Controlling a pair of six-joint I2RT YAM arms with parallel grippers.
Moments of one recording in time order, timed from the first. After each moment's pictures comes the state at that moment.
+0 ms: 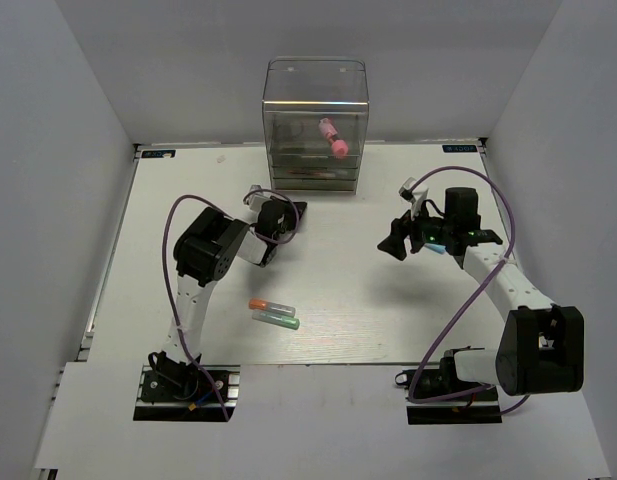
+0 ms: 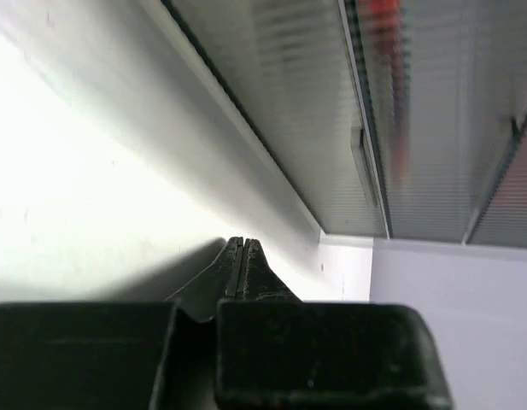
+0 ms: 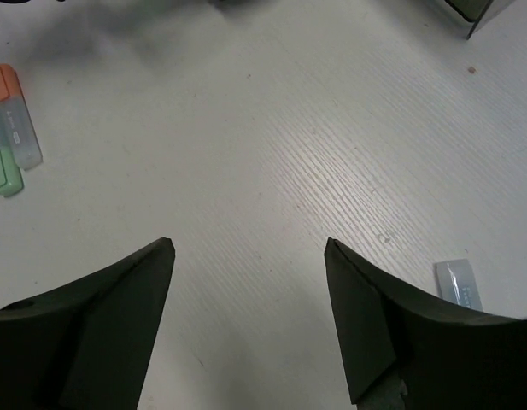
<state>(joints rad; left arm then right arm) -0.49 2.29 1.10 0.93 -0.18 -1.28 0.11 1.29 0.82 -0.24 -0.79 -0.37</state>
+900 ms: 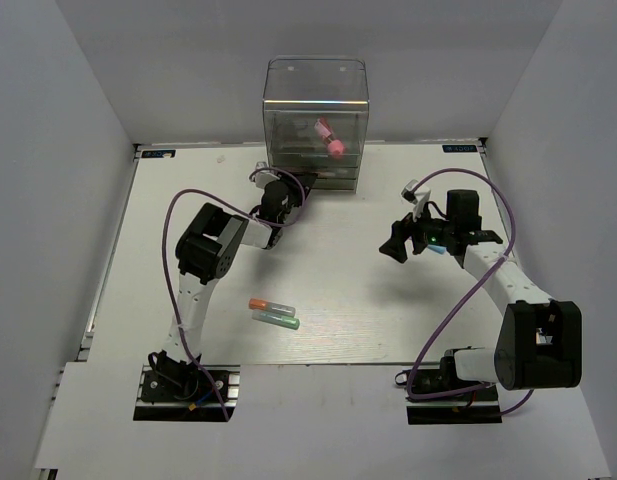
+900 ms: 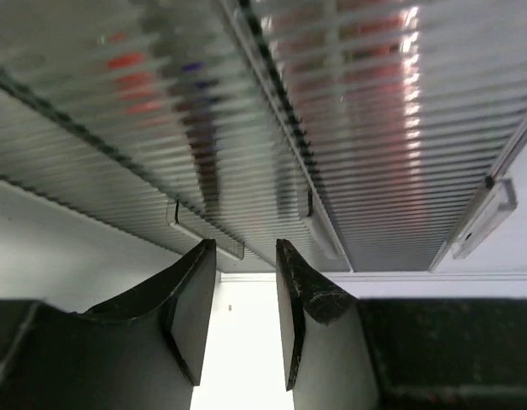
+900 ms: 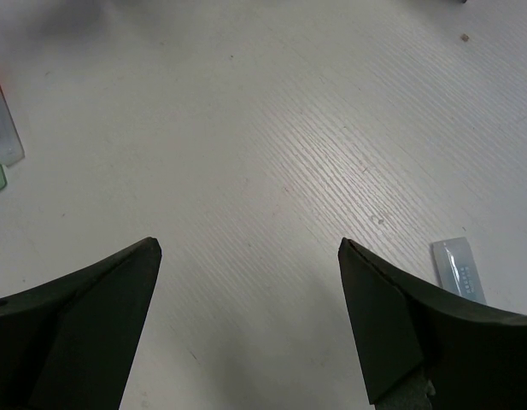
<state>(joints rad) -0.48 2.32 1.30 0.93 -0.14 -1.26 0.08 1.31 0.81 -0.24 -0.77 -0.38</state>
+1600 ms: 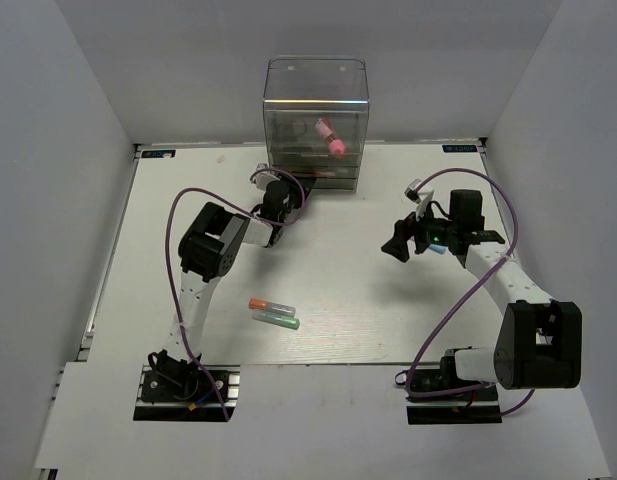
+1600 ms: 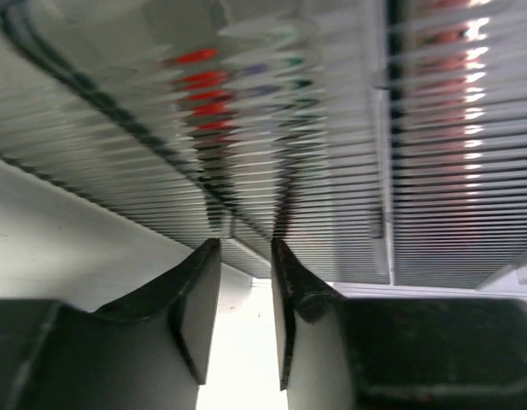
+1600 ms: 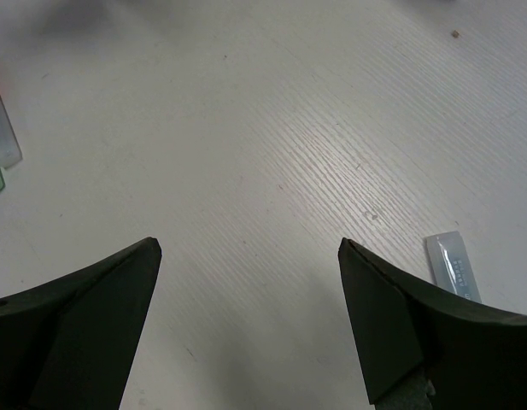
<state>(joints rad) -0.47 2.35 1.34 0.85 -0.14 -1.26 0.06 1.31 0.81 -0.24 -0.78 -0.38</state>
